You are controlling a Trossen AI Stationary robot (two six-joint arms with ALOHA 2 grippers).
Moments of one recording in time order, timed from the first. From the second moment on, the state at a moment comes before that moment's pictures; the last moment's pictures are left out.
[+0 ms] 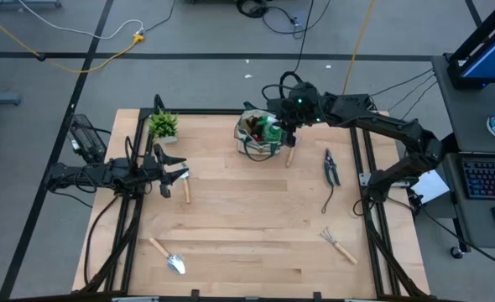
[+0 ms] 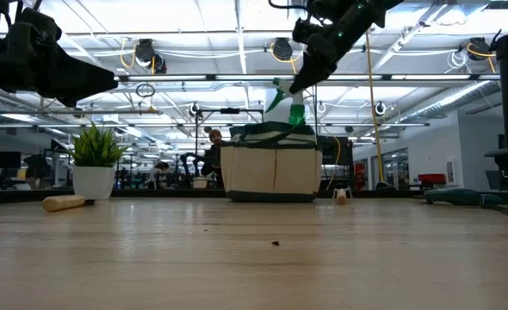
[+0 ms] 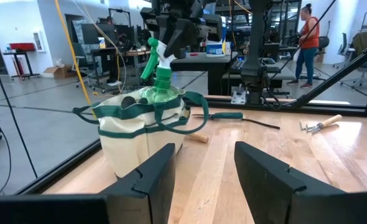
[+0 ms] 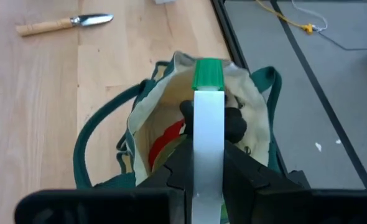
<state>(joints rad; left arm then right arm) -0.07 0.01 0.04 0.00 -0.32 0.03 -0.50 1.49 1.32 -0.55 -0.13 -0.30</state>
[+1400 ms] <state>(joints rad) -0.07 0.01 0.04 0.00 -0.32 0.02 -0.46 1.61 1.32 -0.58 -0.05 -0.24</state>
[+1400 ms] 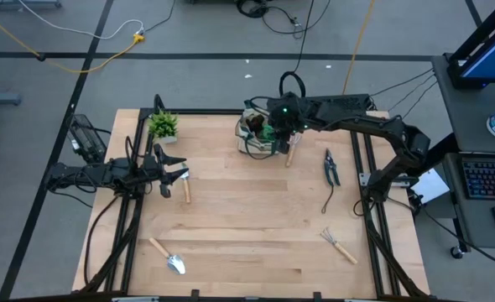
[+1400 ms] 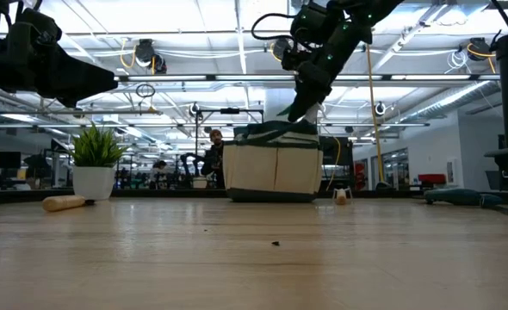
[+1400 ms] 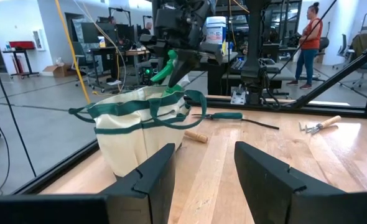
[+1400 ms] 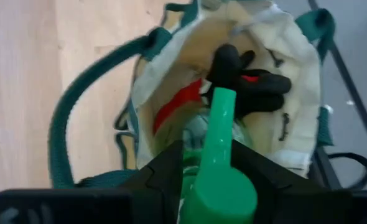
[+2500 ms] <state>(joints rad) -0.07 0.01 0.04 0.00 -0.32 0.03 -0.46 1.57 1.32 -0.36 -0.03 -0.25</state>
